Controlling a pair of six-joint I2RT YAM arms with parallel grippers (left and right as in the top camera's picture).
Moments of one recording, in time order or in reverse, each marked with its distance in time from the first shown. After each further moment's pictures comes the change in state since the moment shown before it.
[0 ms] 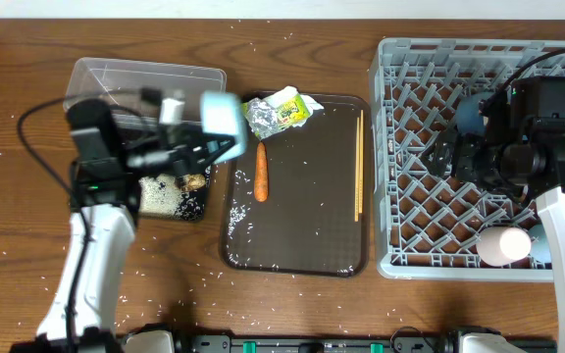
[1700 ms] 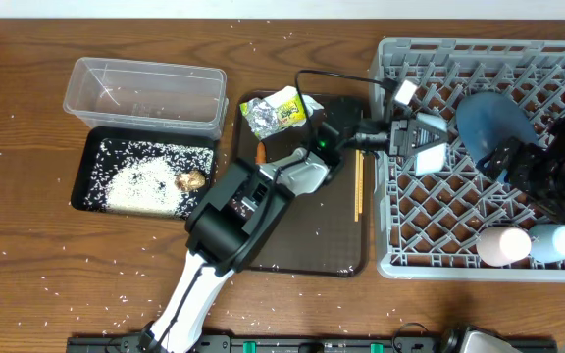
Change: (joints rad) left arm -0.785 0.995 0.611 0.816 -0.475 -0.877; right arm -0.314 0.000 0.000 -0.090 -0.013 -0.001
